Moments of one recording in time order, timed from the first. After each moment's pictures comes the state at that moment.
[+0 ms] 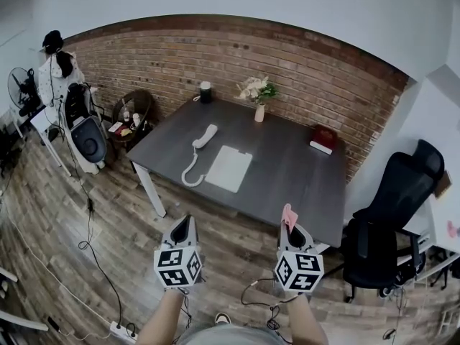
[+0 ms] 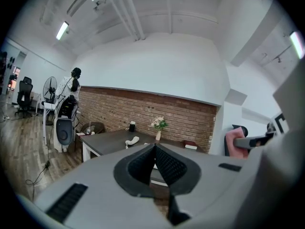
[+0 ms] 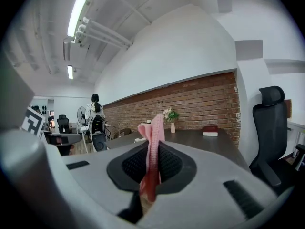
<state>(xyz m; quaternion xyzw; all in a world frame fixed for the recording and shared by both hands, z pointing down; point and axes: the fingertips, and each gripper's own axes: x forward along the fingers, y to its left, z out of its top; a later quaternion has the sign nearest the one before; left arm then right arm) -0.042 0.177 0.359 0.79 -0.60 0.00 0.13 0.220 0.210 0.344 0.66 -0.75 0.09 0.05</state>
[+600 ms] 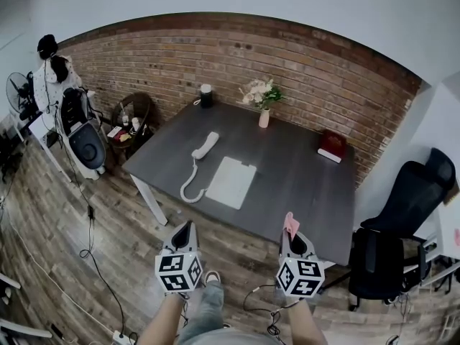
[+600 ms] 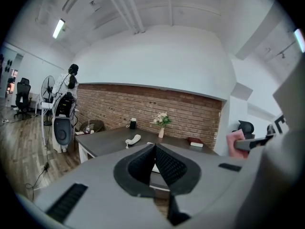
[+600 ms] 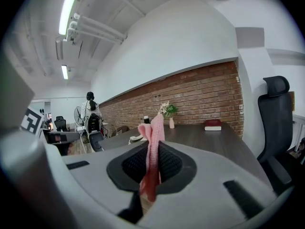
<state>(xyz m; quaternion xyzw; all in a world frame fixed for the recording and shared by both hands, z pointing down) -0.039 0.093 0.379 0.79 -0.60 0.02 0.13 0.231 0.127 0.377 0.66 -0.74 0.13 0.05</state>
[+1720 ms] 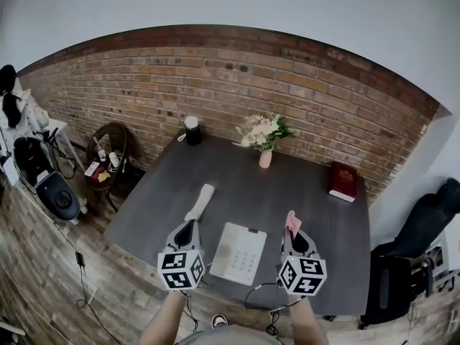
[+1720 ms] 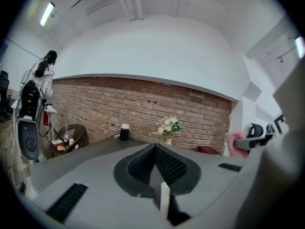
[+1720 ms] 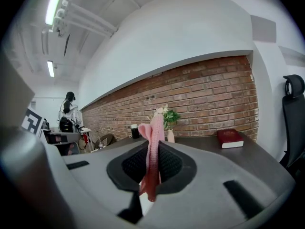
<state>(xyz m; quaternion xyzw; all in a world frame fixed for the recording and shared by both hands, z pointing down) -0.040 -0.251 0.362 0.83 -0.55 0.02 0.13 0.221 -0.185 0.356 0.70 -0.70 0.12 0.04</state>
